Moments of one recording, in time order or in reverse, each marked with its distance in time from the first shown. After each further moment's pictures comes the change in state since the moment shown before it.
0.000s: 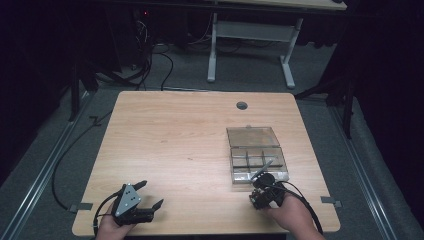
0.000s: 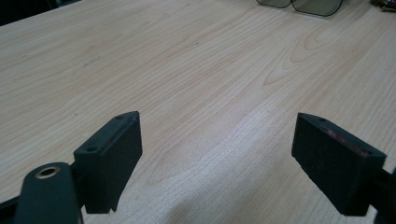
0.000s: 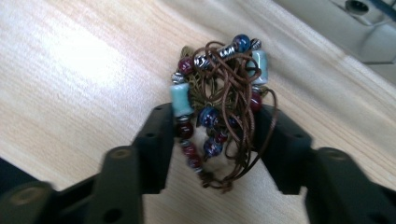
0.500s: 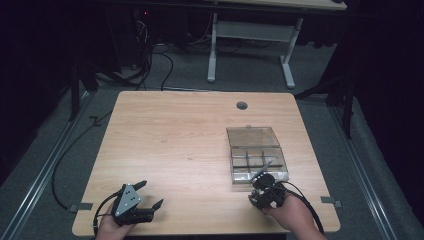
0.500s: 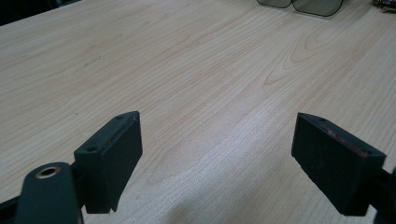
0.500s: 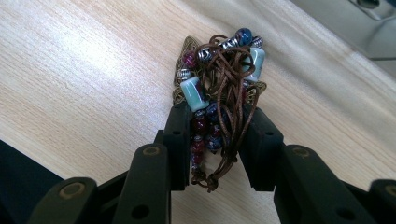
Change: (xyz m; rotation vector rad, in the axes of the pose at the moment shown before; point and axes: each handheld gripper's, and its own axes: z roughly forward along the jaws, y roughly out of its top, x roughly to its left) left arm 0.000 0.000 0.000 -0.002 0.001 -0.002; right arm 0.001 0.000 -0.002 0.015 0.016 -0.010
